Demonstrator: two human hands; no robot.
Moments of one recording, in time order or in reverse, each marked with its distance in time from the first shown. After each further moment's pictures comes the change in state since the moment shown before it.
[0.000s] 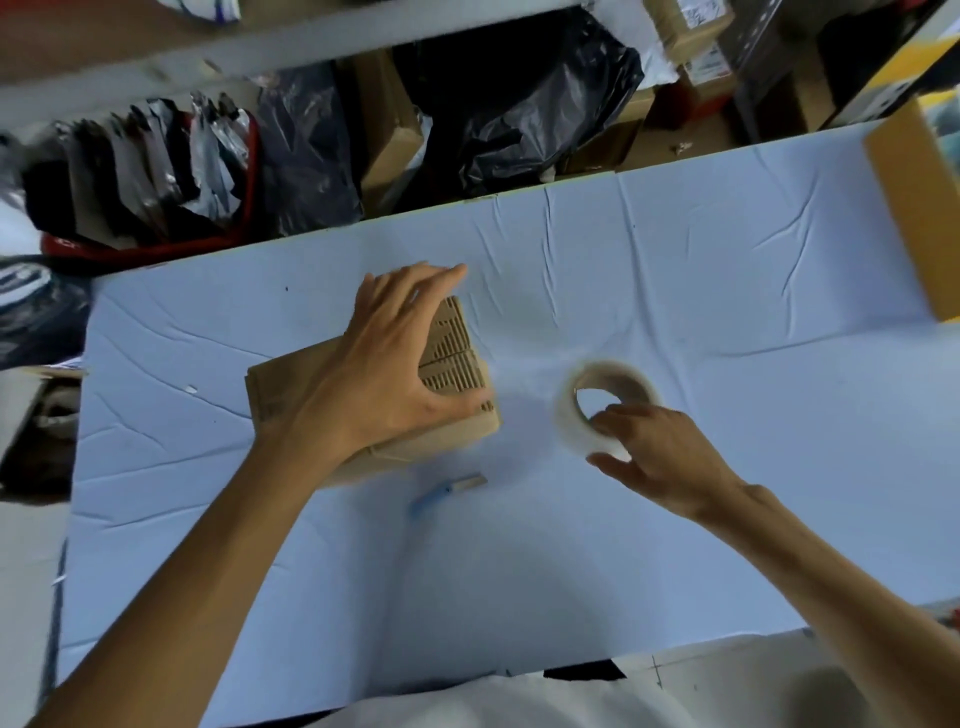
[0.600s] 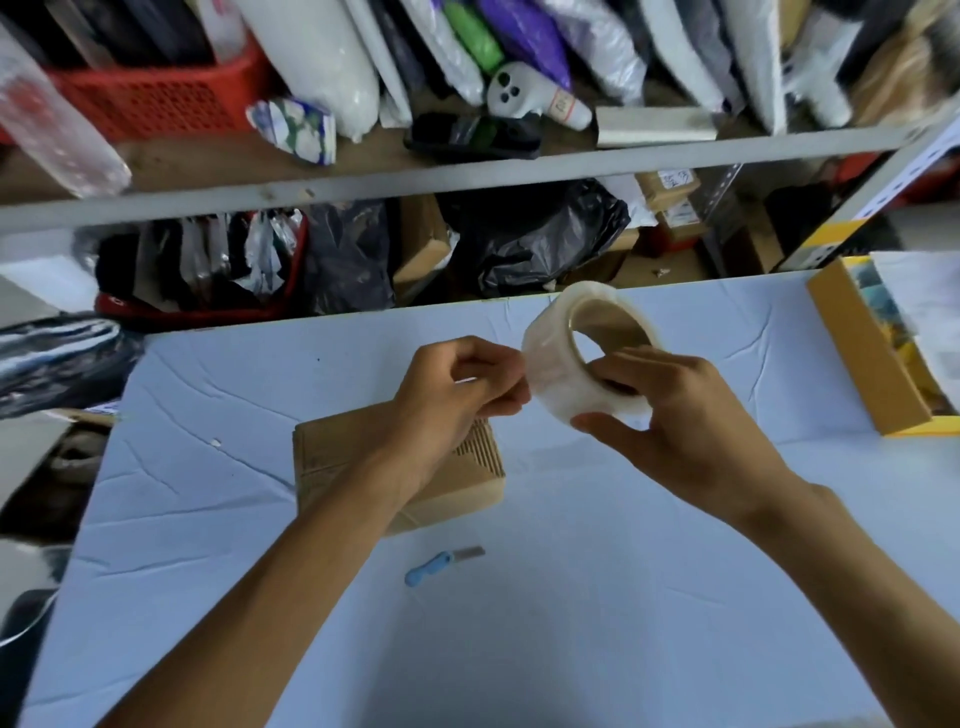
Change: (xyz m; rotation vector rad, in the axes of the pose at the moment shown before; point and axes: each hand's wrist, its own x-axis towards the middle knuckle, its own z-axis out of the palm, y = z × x) left_hand 0.002 0.060 -0.039 -1.208 0.146 -0.350; right_hand 0.017 -0.086 -0.153 0.104 0.345 -0.120
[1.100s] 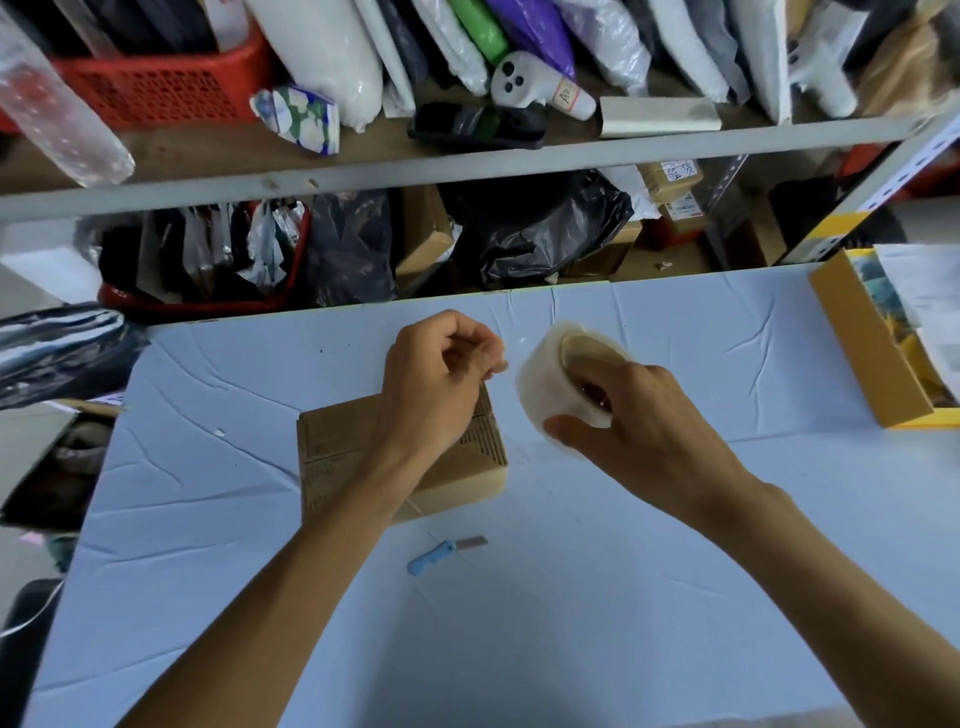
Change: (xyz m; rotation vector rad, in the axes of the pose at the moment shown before) left_hand 0.000 -0.006 -0.005 0.441 0.253 0.285; right_hand 0.001 -0.016 0.022 0.061 -0.041 0.154
